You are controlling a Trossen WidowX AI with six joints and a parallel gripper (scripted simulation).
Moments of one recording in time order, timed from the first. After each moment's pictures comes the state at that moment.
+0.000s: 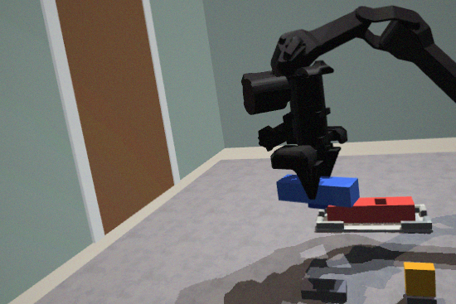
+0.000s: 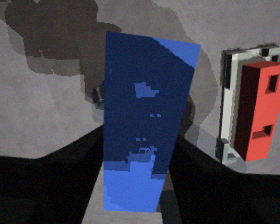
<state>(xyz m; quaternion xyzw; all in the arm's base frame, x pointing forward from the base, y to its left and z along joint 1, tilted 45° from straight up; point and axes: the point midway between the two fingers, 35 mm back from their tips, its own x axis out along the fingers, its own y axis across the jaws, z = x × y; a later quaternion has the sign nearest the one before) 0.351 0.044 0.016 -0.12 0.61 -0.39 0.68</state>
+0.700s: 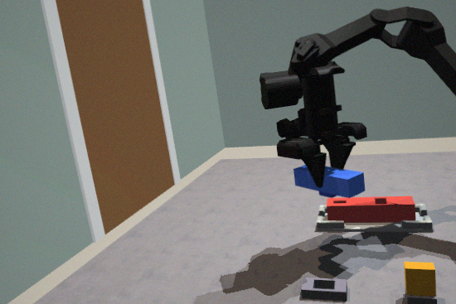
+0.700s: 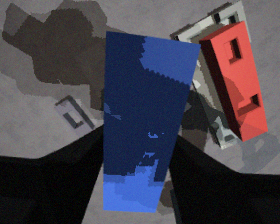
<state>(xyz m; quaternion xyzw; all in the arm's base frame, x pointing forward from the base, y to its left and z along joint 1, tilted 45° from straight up) 0.333 -0.009 0.057 0.00 0.54 -0.48 0.69</state>
